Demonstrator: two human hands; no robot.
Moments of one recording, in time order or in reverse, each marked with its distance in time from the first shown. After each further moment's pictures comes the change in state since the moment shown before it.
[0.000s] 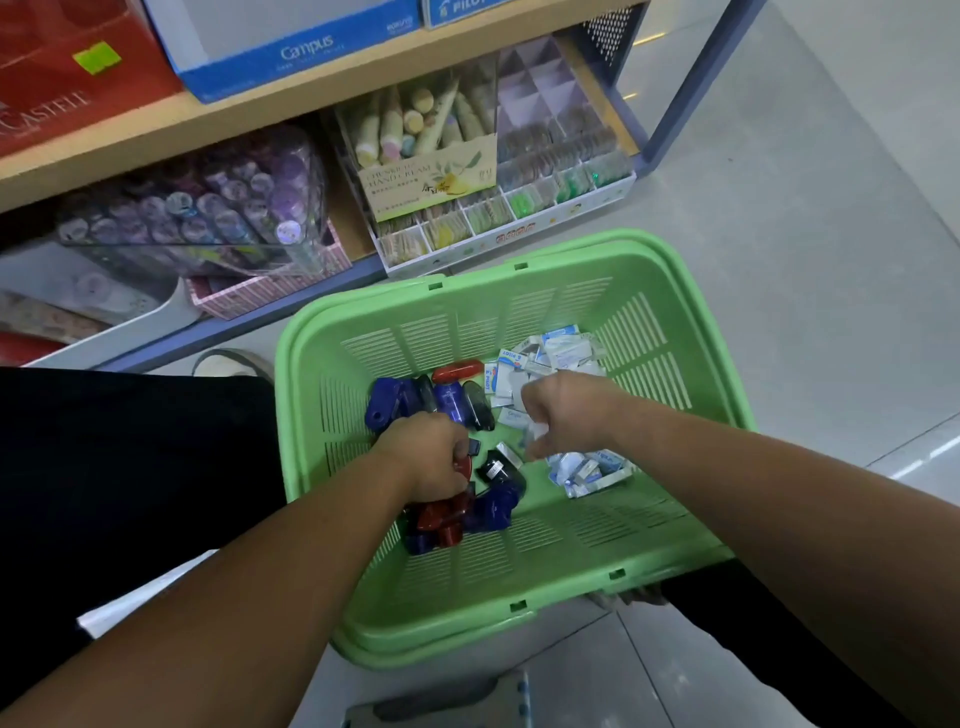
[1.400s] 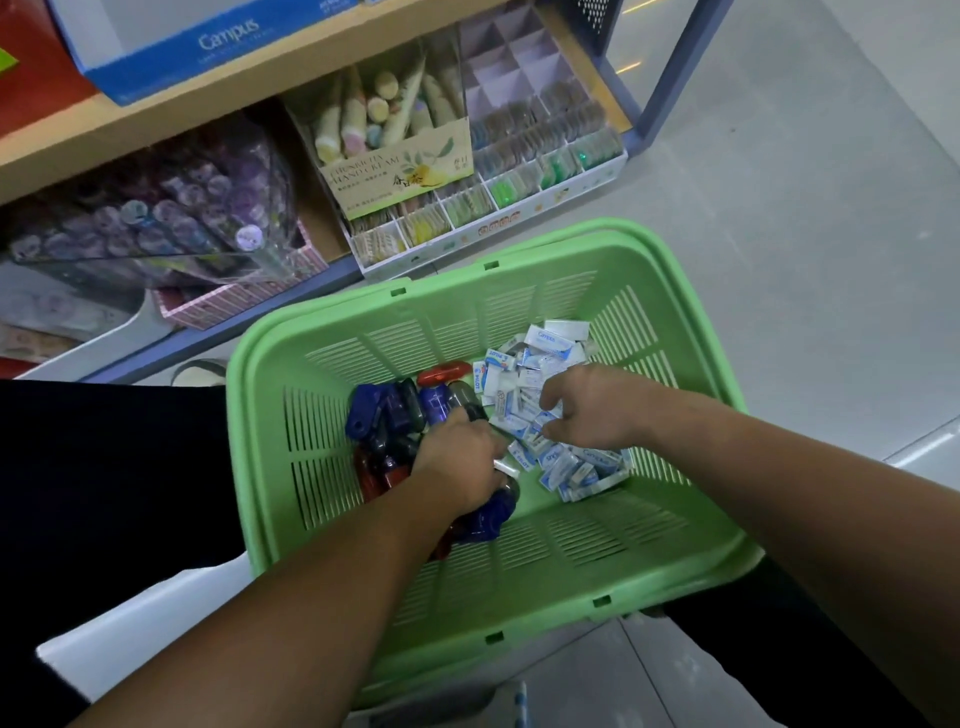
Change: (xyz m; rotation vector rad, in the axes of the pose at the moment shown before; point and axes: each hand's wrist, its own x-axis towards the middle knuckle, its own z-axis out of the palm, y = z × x) left_hand 0.050 0.040 0.043 0.162 0.056 0.056; right_hand -0.012 0.033 -0.010 0.113 0.024 0.107
